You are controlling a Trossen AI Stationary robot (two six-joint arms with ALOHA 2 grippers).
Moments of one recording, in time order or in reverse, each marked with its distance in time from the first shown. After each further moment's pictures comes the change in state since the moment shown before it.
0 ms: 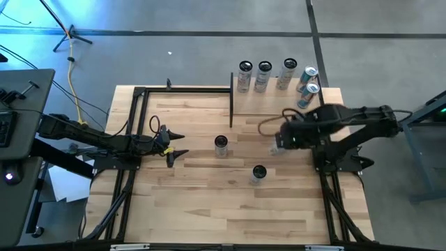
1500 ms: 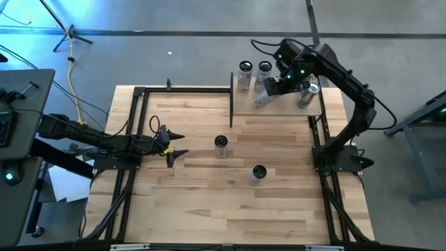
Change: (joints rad) left arm 0.000 0.000 0.000 0.000 0.000 0.000; right arm -0.778 0.321 0.468 0.007 -0.183 -0.967
